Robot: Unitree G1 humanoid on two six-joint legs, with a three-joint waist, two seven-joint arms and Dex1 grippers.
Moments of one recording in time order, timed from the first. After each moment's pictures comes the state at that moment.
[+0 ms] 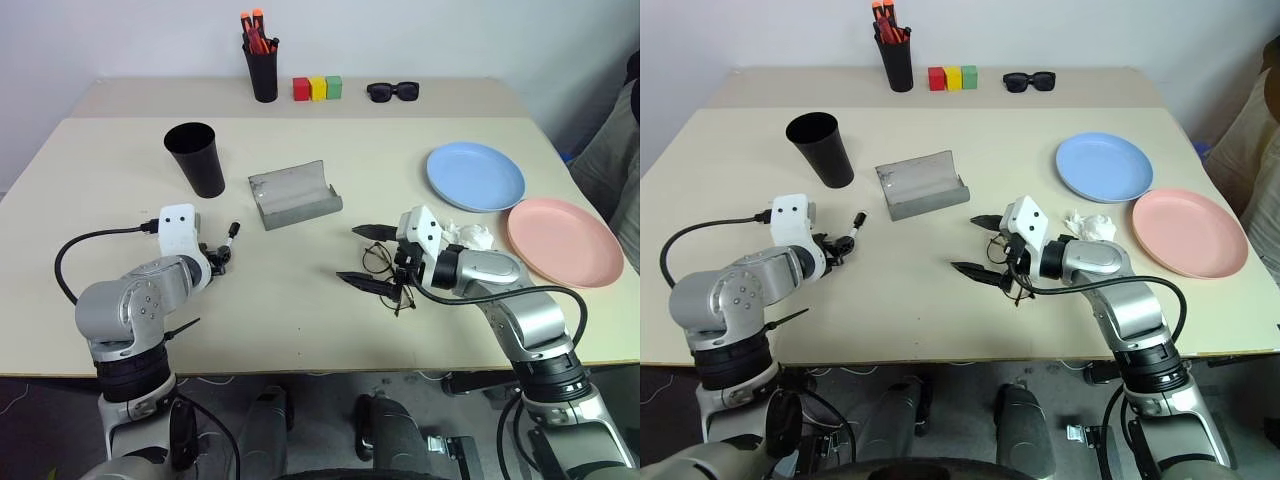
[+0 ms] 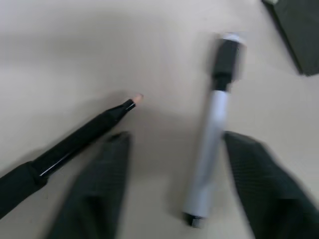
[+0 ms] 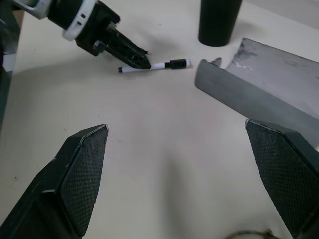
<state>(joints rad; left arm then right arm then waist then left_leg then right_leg) -0.48 0.24 0.33 -0.37 -0.39 1.48 0.06 -0.39 -0.51 0.12 -0.21 0.36 0.43 0.94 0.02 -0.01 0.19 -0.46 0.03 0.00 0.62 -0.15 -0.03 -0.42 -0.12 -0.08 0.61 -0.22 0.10</state>
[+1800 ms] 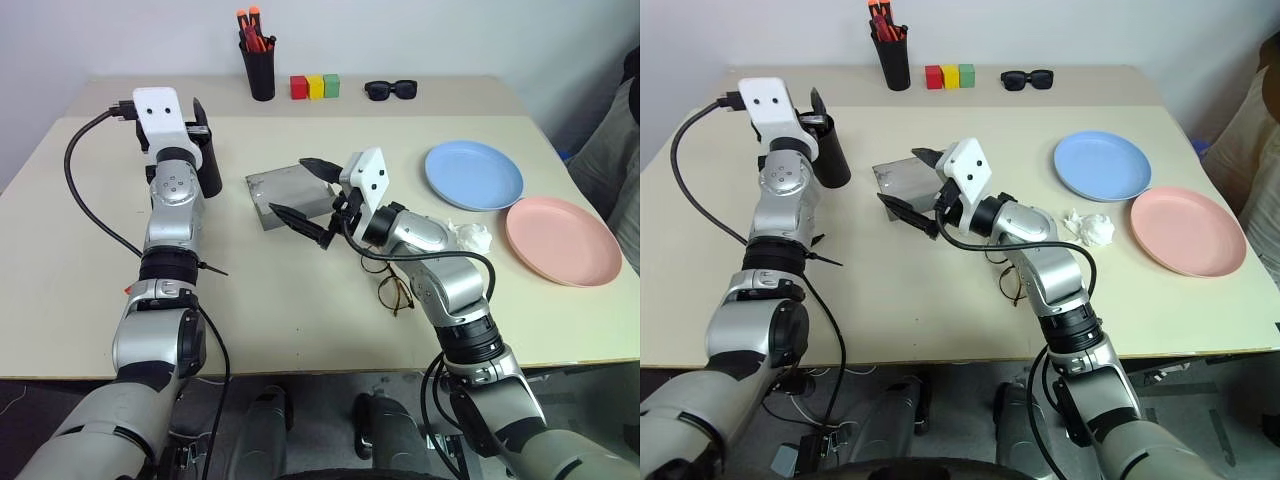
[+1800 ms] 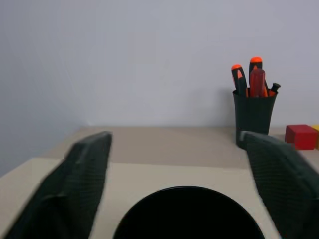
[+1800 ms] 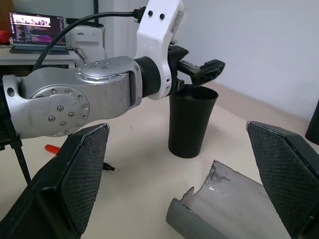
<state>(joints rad) -0.97 0.31 0.23 0.74 -0.02 -0.10 0.18 -0.63 -0.17 0.19 -0.08 0.28 0.30 0.67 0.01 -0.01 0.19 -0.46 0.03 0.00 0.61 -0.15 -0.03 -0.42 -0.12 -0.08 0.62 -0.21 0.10</state>
